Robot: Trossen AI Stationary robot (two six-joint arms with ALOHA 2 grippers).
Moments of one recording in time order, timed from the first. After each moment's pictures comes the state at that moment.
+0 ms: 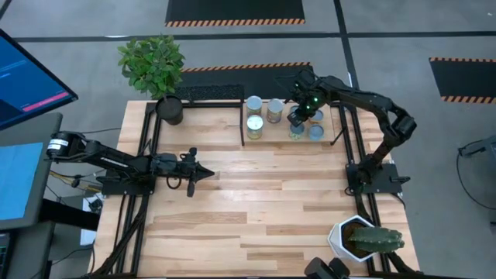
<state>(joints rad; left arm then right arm) -0.02 1.06 0.08 0.69 -0.04 -0.18 -0.78 1.64 1.29 -0.93 -0.12 0.09</state>
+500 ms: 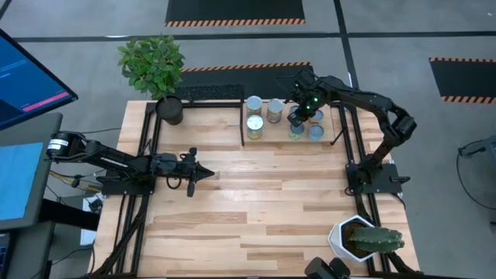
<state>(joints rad) -0.02 1.06 0.08 0.69 -0.04 -0.18 -0.78 1.64 1.29 -0.94 -0.13 0.08</state>
